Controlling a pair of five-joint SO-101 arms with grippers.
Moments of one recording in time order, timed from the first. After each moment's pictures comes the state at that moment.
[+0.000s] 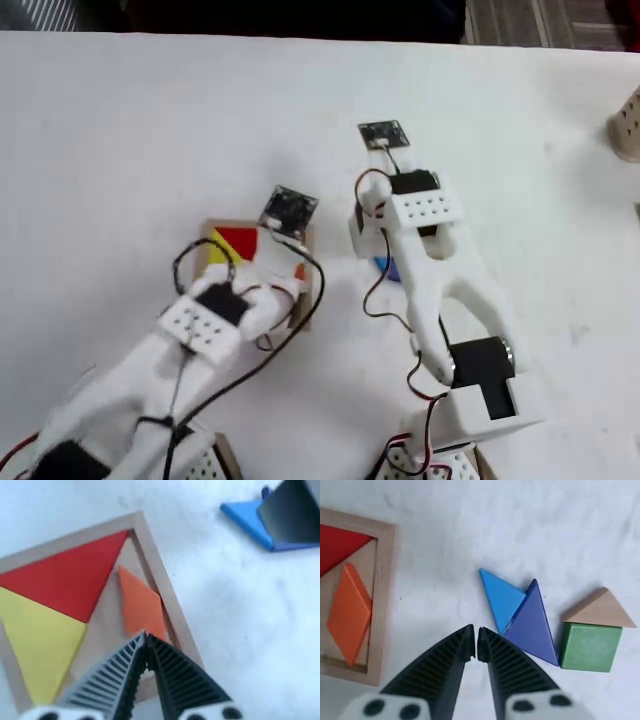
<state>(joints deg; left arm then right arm) 25.3 -33.0 62.9 39.2 9.0 -14.2 2.5 17.8 68.6 3.0</state>
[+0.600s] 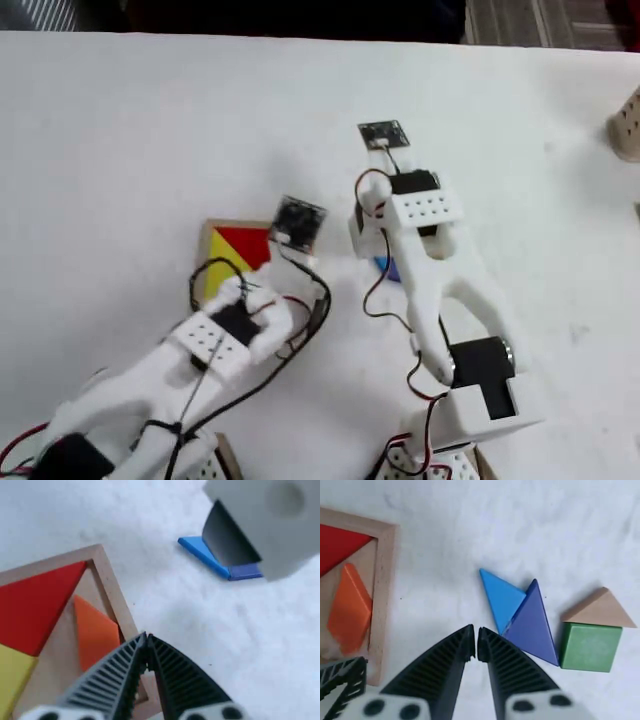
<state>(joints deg) 32.2 -28.5 68.9 20.6 14.3 -14.2 2.5 17.8 68.6 3.0</state>
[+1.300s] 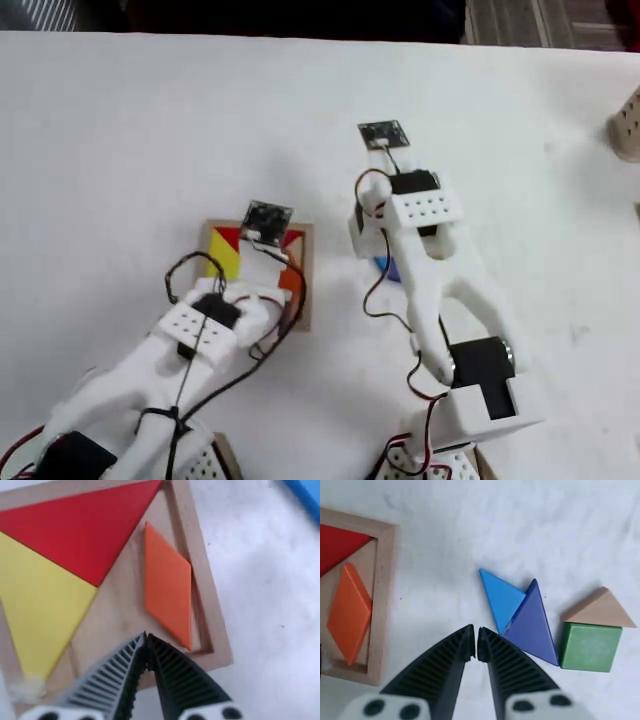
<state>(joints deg) 23.2 -27.8 68.9 34.9 12.1 -14.2 2.5 17.8 68.6 3.0</state>
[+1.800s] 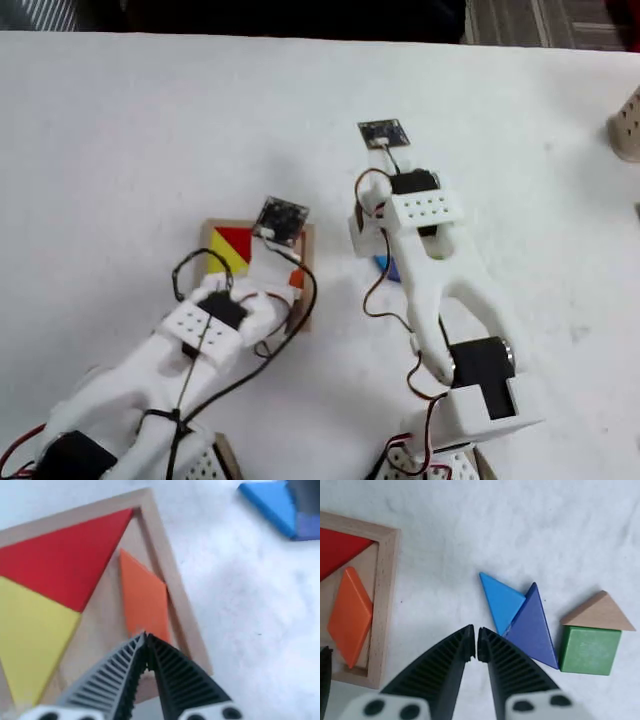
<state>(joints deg) 26.2 -27.8 67.2 32.1 10.9 -14.2 2.5 17.8 67.9 3.0</state>
